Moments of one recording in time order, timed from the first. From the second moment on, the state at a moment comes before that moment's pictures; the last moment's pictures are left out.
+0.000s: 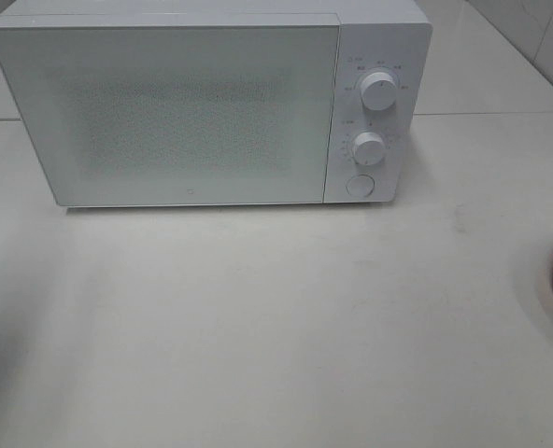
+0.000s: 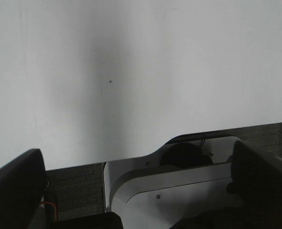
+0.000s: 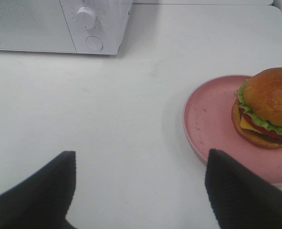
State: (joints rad) left arm 0.04 1.08 -0.83 -0.22 1.19 0.18; right arm 0.18 0.00 -0.51 -0.05 1.04 0.11
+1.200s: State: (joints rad) left arm 0.05 0.09 -0.50 -0.17 1.05 0.17; right arm 0.18 0.00 -0.51 -0.05 1.04 0.11
